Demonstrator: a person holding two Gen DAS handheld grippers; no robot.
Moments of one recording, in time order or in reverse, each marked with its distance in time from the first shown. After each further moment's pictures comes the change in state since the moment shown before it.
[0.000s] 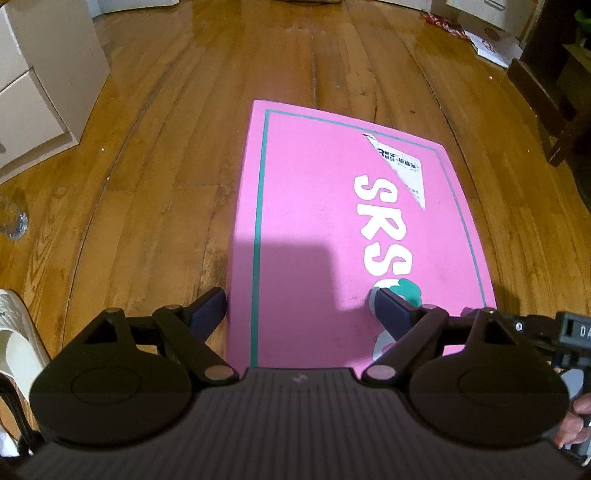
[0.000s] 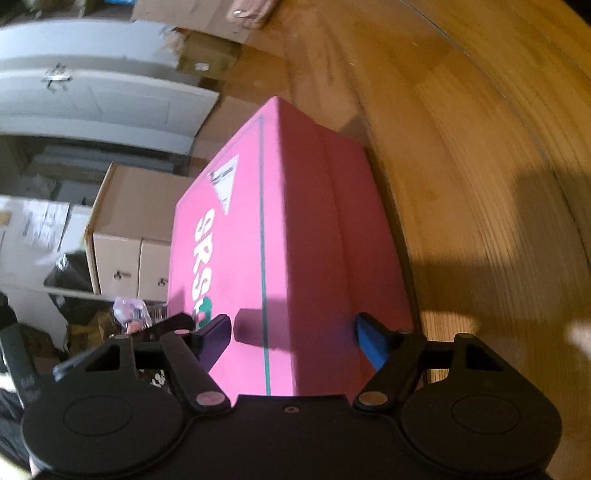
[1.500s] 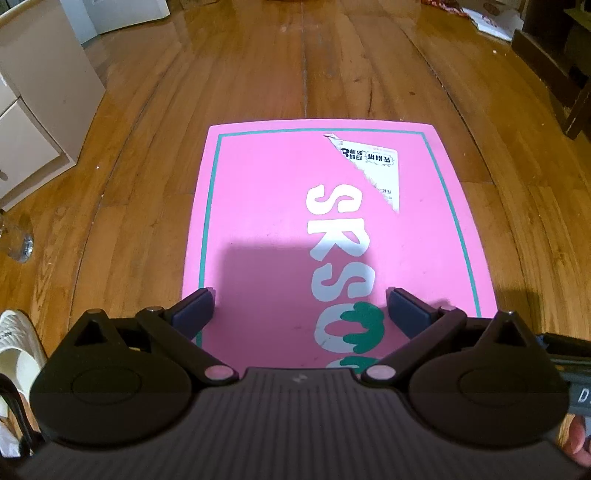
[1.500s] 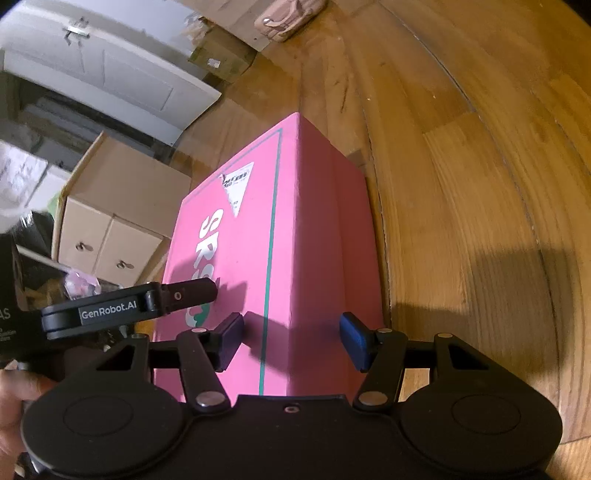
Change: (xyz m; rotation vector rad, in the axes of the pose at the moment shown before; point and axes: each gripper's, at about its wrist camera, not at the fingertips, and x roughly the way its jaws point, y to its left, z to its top) left arm 0.027 -0.052 0.004 0.068 0.002 0.095; right arm -0.005 0.026 -0.012 -0.238 -0.066 -0.199
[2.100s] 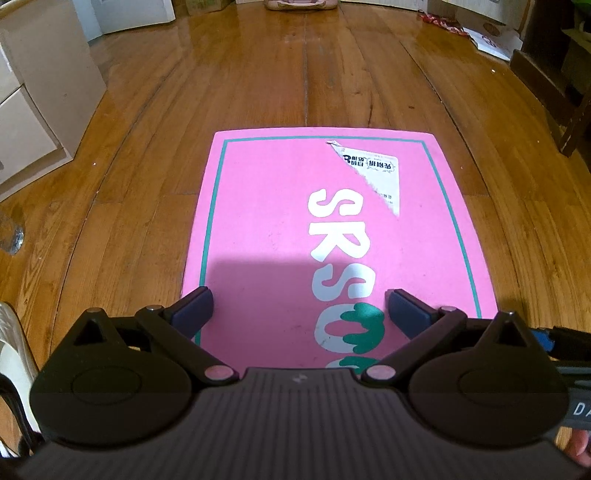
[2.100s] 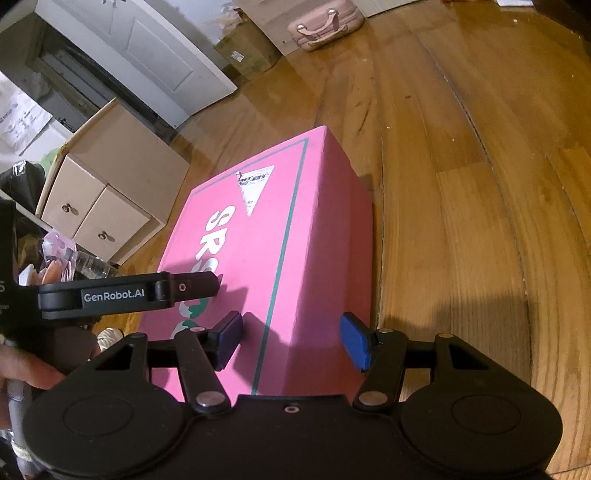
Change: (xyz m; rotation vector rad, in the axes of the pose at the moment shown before) left arm 0.004 0.003 -0.009 -0.040 -0.056 -0.030; right arm -0.002 0.016 -0.002 -0.131 -0.024 -0.068
